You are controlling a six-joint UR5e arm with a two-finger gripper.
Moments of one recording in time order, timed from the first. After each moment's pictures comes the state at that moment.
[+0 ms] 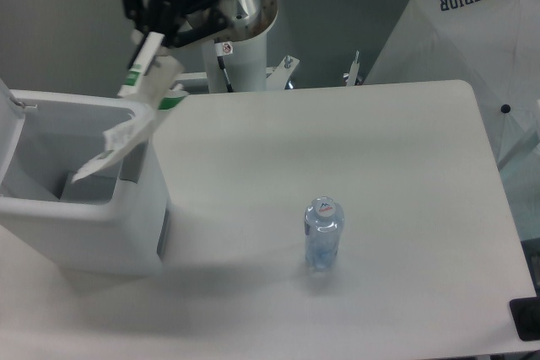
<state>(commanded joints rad) 2.41 -1.53 -1.46 -1.20 0.74 0.66</state>
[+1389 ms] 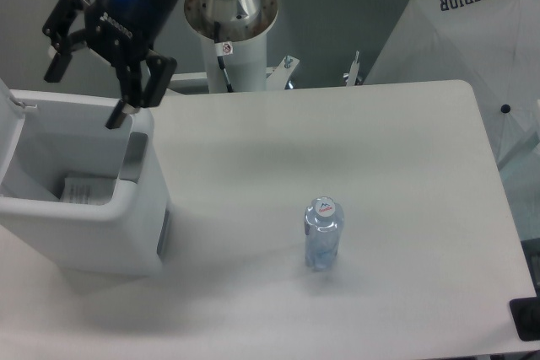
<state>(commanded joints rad) 2.34 -1.55 -1.60 -1.04 0.88 0.66</state>
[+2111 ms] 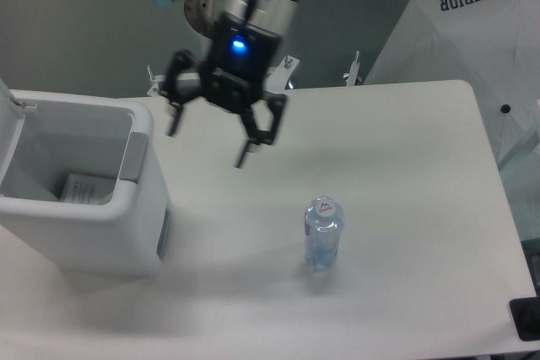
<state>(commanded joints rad) 2.56 -1.66 -1.62 -1.04 0.97 0.67</state>
